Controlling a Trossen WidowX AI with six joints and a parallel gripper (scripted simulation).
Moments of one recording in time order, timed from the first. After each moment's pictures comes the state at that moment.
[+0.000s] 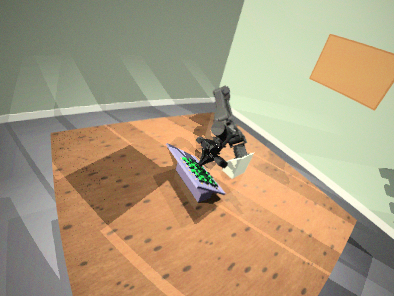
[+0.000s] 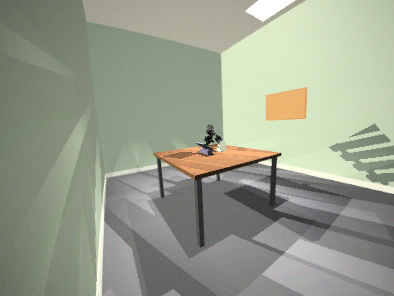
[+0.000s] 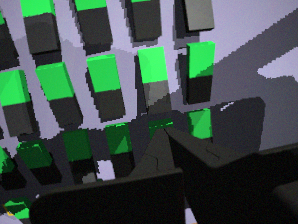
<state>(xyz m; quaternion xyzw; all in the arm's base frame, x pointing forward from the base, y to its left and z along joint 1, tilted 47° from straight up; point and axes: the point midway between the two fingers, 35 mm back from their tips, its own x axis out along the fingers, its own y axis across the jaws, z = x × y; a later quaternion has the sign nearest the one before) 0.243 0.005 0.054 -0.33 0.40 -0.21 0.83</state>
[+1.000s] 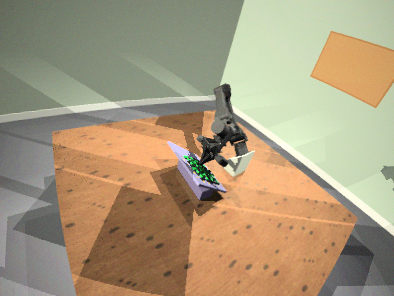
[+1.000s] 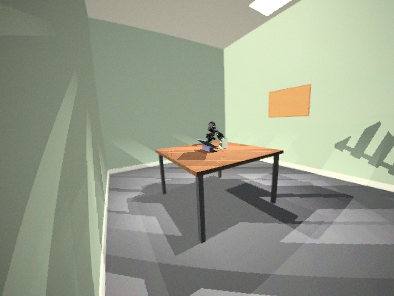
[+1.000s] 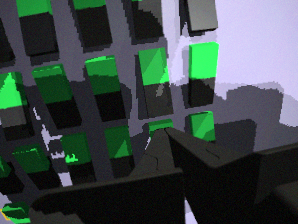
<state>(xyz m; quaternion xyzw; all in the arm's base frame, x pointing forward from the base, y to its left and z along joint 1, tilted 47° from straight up) 0.245 0.003 0.052 -0.33 0.40 -0.21 0.83</state>
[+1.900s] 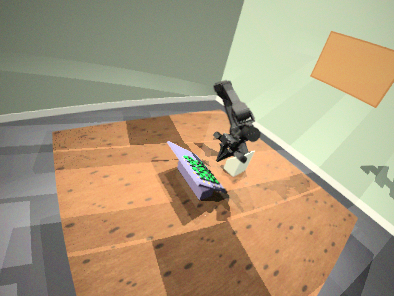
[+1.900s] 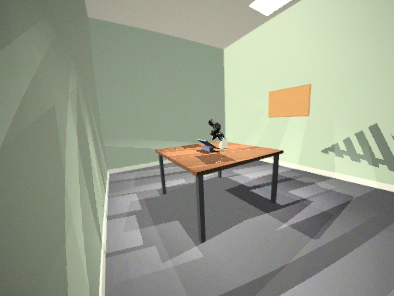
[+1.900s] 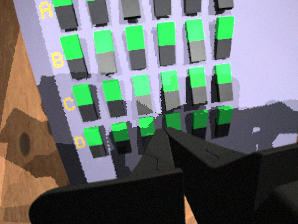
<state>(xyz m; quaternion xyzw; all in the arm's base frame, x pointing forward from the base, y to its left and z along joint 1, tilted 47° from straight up) 0.195 0.067 0.042 -0.33 0.39 -0.20 0.84</state>
